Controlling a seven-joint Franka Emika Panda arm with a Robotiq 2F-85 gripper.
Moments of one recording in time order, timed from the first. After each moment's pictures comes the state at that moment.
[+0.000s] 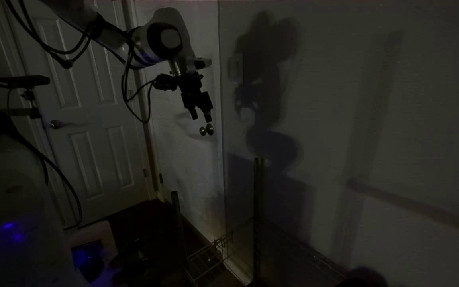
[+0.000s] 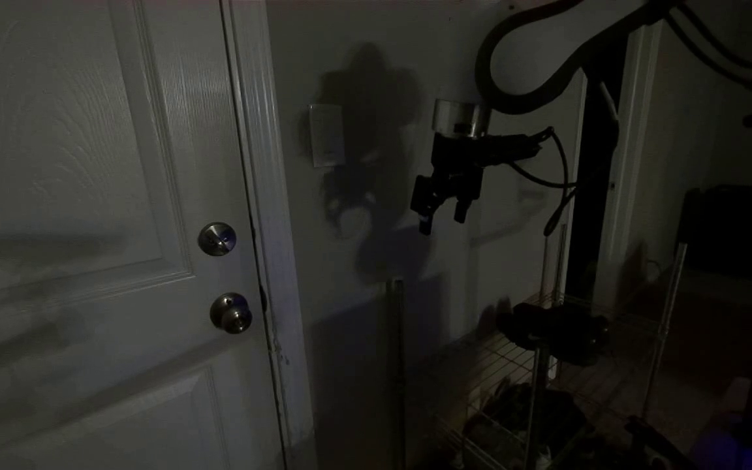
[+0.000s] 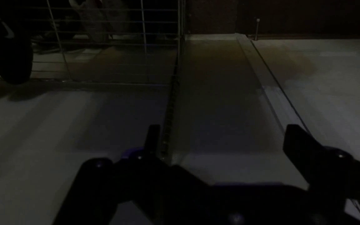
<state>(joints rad) 0.13 -0.29 0.26 -2.32 -0.08 2.26 0.39</state>
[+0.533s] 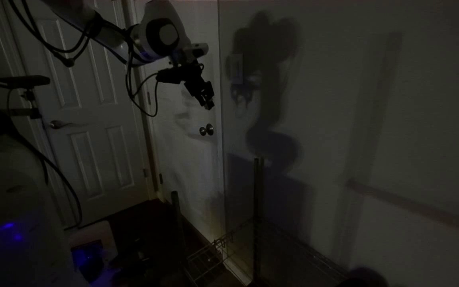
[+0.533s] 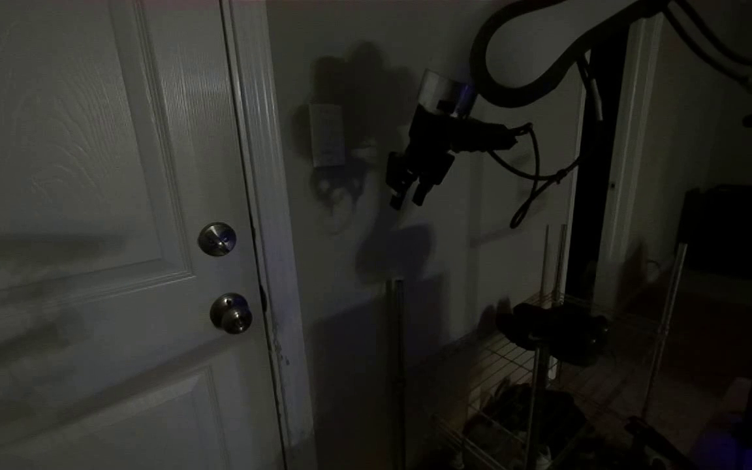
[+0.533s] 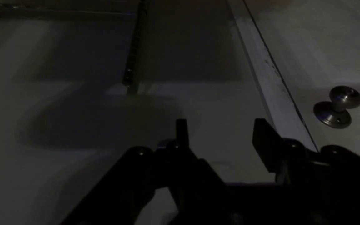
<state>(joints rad) 0.13 -0.28 0.28 -2.28 -0.09 2.48 0.41</state>
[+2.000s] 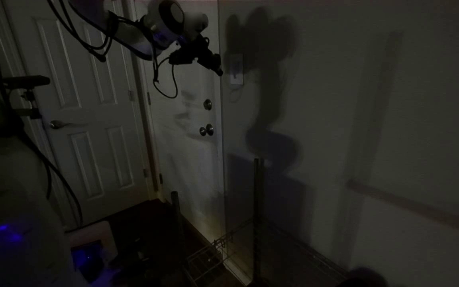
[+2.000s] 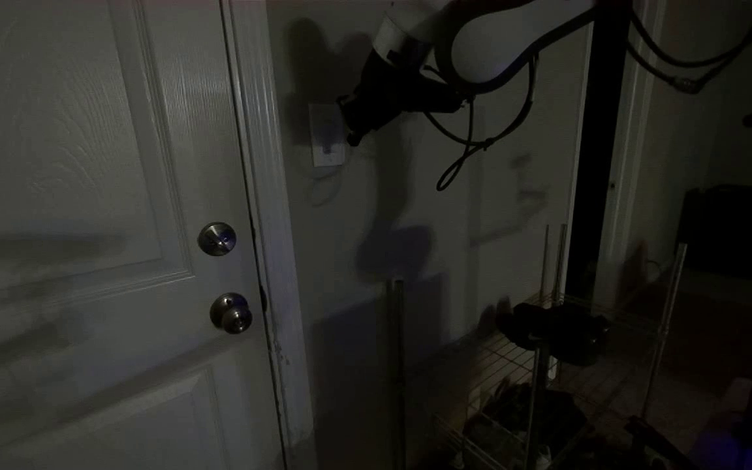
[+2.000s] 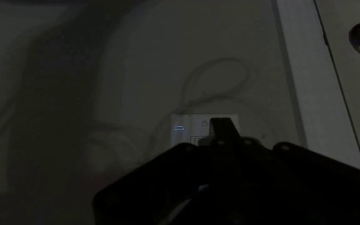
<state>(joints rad) 0.02 -0.14 0.41 -2.01 -0.46 2.63 0.71</state>
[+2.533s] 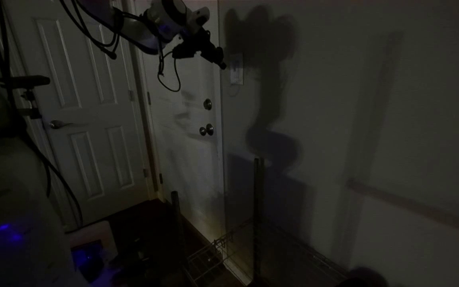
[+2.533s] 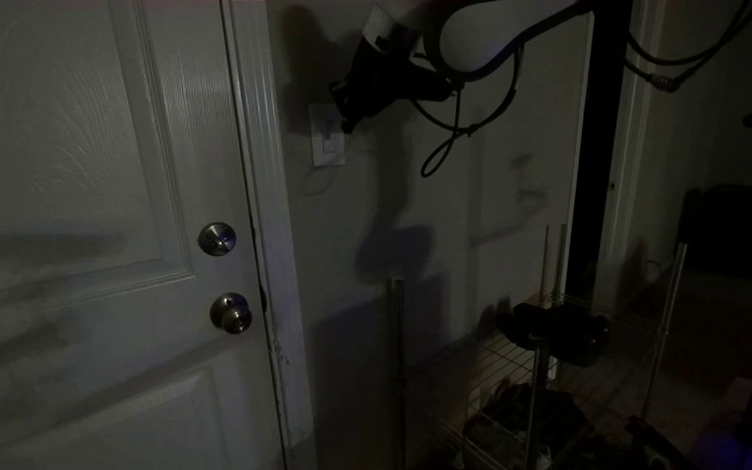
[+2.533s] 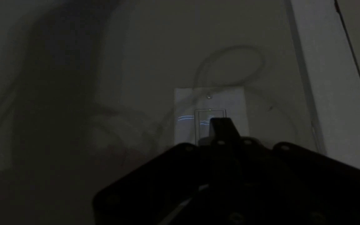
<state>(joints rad) 0.04 -0.09 0.39 -1.91 -0.54 2.57 0.80</state>
